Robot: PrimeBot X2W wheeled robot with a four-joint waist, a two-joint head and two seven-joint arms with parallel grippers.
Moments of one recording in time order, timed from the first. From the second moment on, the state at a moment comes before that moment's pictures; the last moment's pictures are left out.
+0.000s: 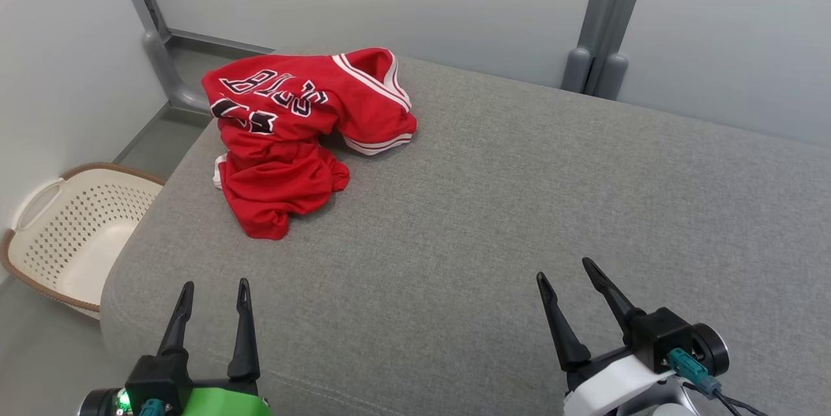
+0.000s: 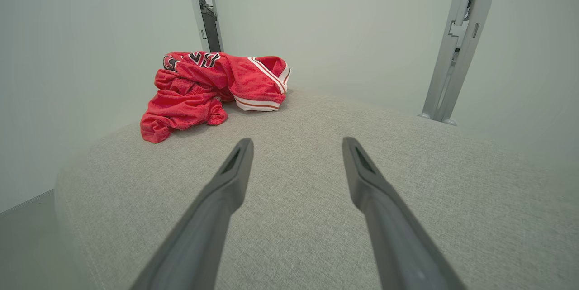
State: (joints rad) left arm 0.07 0.05 -0.04 0.13 -0.11 -0.03 -0.26; right arm -0.01 -0.05 0.21 0.20 0.09 0.13 -0.26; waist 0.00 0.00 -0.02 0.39
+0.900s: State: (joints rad) left arm -0.08 0.05 -0.01 0.13 -0.12 -0.09 -0.26; right arm -0.05 -0.05 0.18 0.20 0.01 0.13 -0.26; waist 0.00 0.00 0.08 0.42
